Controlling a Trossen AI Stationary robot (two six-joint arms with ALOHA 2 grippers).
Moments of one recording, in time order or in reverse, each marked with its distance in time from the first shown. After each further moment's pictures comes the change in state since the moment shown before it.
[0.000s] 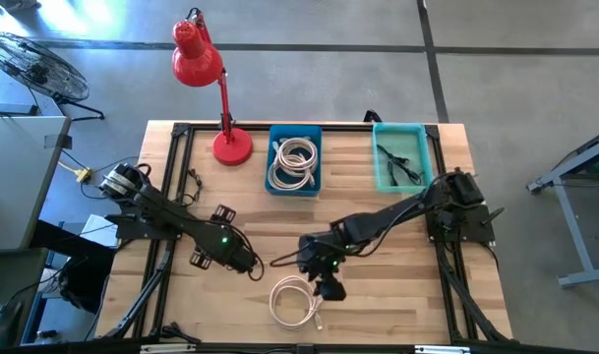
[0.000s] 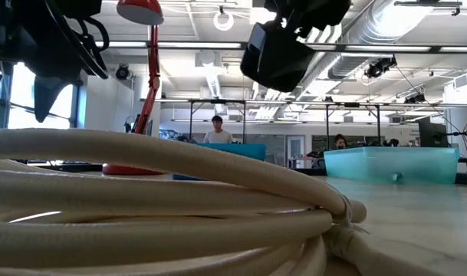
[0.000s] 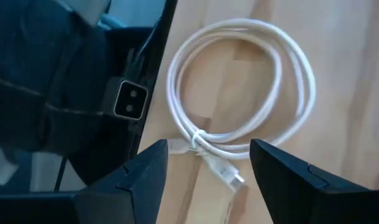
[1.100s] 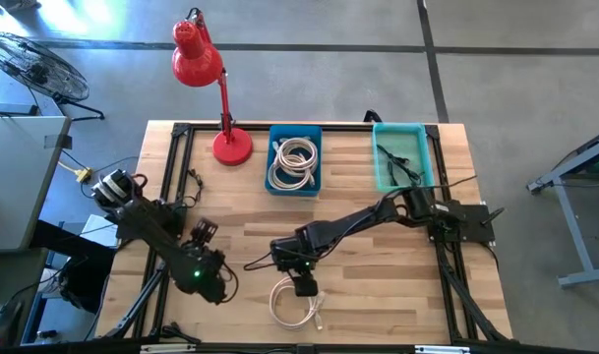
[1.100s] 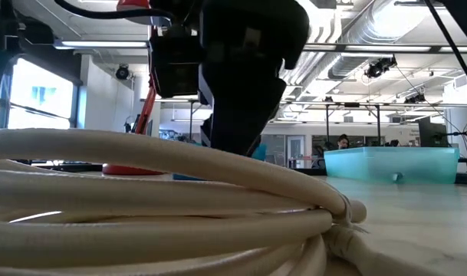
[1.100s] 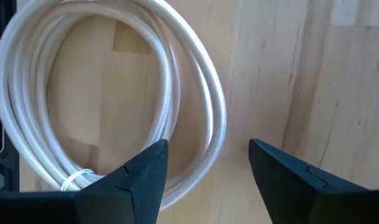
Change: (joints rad) left arm -0.295 -0.003 0.000 -0.136 -0.024 -0.258; right arm -0.044 0.412 0.369 -0.276 0.106 -0.065
